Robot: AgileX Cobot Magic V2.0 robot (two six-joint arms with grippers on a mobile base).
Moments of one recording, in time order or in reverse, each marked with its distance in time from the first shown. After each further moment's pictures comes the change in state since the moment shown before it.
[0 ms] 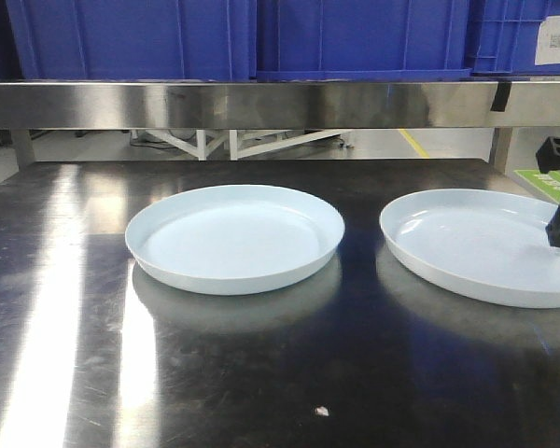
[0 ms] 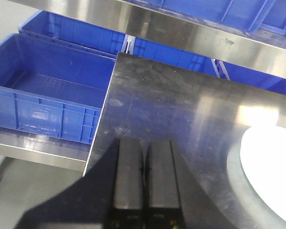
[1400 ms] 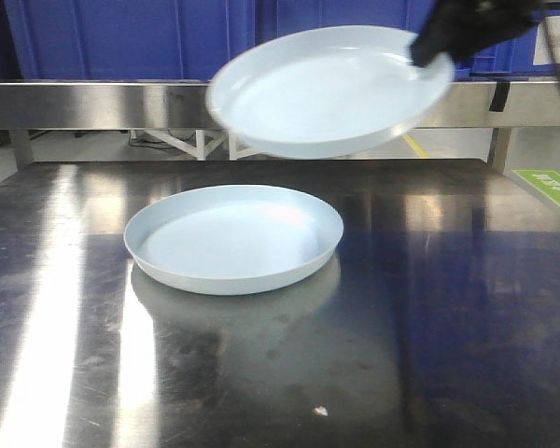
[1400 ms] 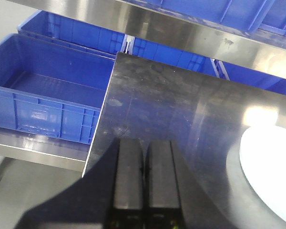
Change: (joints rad) left arm 0.000 0.000 0.000 0.002 0.000 0.000; right arm 0.350 -0.013 -0.413 -0.008 0.133 0.000
